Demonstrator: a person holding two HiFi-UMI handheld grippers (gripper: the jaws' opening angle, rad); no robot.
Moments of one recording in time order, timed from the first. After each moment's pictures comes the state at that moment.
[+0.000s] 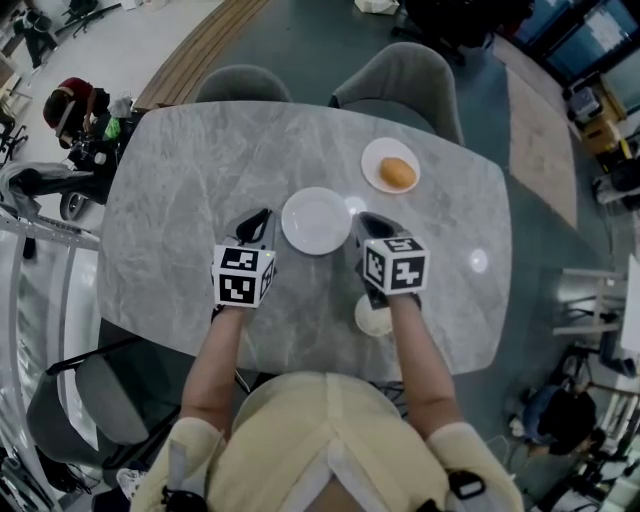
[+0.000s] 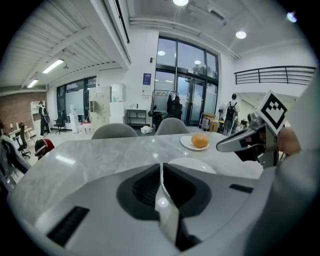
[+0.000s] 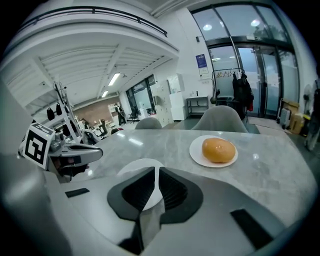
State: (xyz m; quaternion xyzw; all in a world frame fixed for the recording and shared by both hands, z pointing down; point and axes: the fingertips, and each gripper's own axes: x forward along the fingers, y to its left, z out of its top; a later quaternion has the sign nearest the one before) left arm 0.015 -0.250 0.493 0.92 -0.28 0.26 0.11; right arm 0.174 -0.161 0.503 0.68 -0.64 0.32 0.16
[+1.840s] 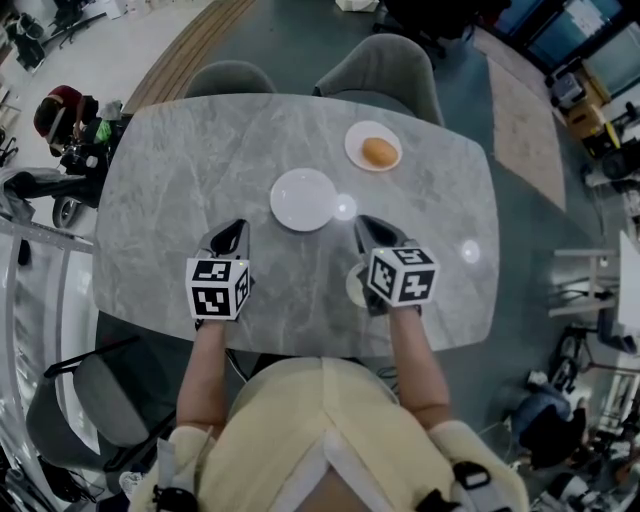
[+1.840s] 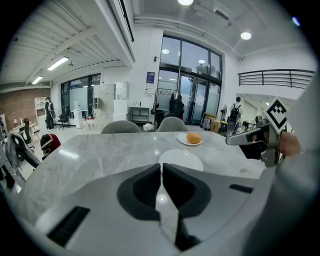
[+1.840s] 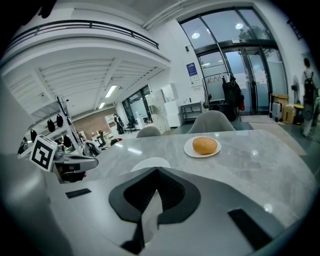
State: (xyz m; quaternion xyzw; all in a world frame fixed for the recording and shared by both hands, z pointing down) left arm -0.041 -0.195 0.471 0.91 -0.29 0.28 0.13; right arm 0.159 -0.082 0.465 0.71 -0.63 0.31 0.09
